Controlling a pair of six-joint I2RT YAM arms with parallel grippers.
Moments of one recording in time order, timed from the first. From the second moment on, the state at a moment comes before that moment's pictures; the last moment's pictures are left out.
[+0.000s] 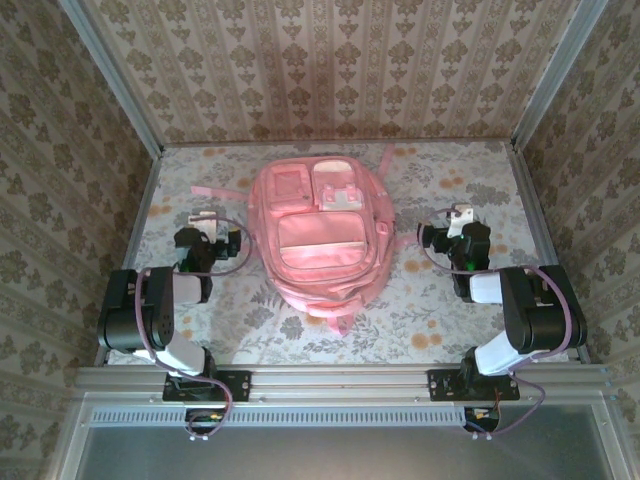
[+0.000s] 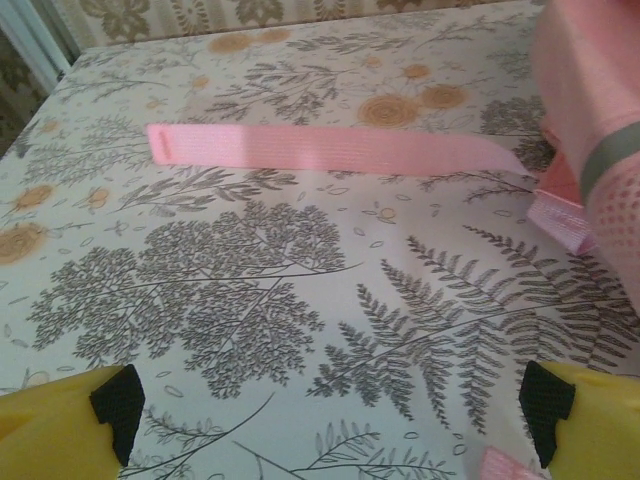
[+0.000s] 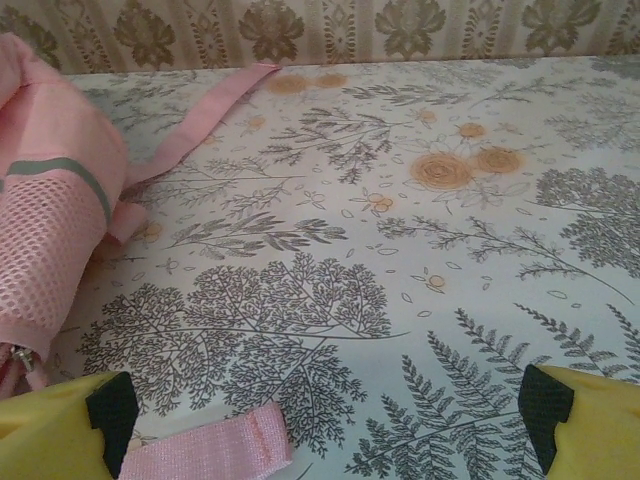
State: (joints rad) left arm 0.00 1.55 0.38 0.76 0.06 0.10; right arm -0.02 1.53 0.38 0.80 -0.04 0.03
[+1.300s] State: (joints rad) left arm 0.00 1.55 0.39 0.76 0.04 0.10; right arm 0.00 1.53 0.39 0.78 0.02 0.03
